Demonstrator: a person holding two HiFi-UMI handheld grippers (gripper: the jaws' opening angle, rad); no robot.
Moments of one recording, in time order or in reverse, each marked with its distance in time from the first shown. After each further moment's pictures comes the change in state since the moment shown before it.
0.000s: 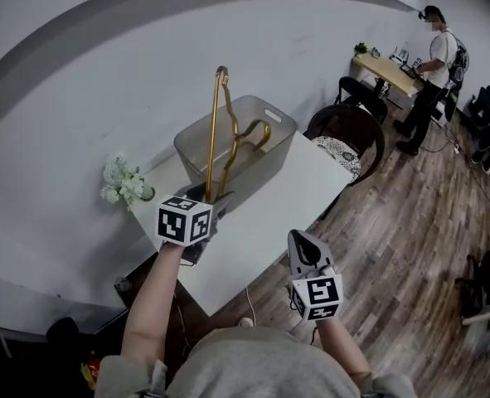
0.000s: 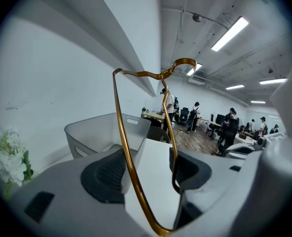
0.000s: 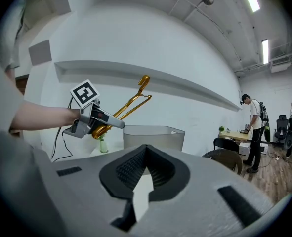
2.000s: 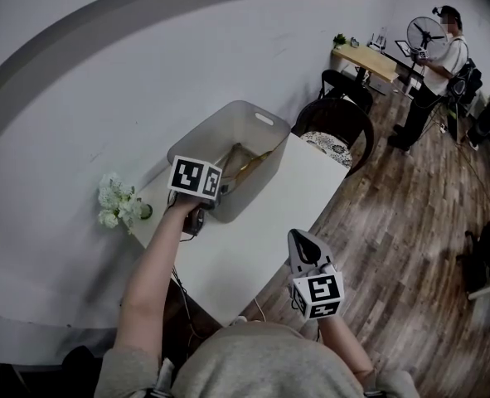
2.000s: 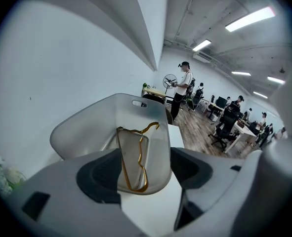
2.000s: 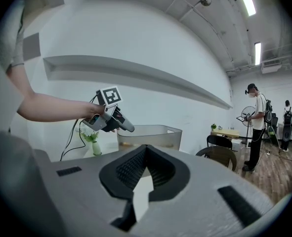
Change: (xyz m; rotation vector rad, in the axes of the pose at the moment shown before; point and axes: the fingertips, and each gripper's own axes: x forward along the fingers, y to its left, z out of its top) left arm 0.071 0.063 0.011 -0.003 0.328 -0.017; right arm 0.025 0.009 0.001 0.030 0.030 -0.099
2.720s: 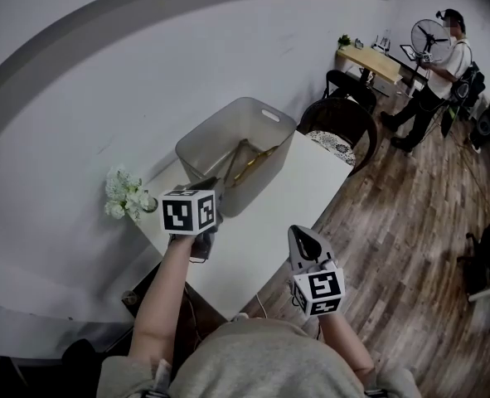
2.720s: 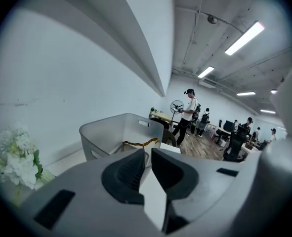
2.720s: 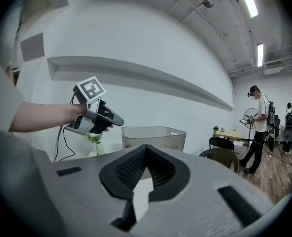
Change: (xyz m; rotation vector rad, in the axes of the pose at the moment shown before) left arm -0.085 -0.015 -0.012 -0.106 -0.317 0.110; right arm -0.007 0.022 0.009 -0.013 -0.020 0.022
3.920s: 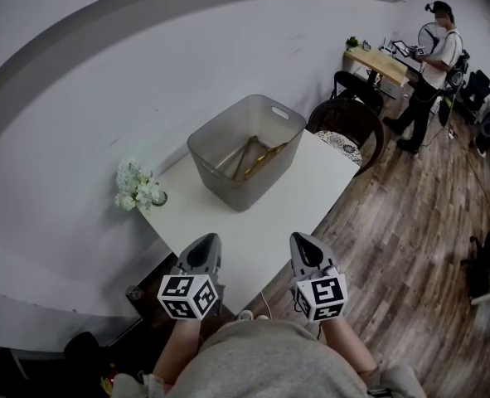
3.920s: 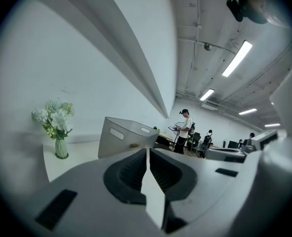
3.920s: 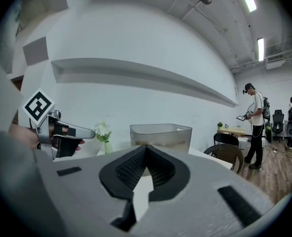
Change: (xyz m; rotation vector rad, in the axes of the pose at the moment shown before) left arm -0.112 -0.017 -0.104 -0.119 -0.294 0.019; right arm -0.017 0.032 -0.015 0.024 0.014 0.045
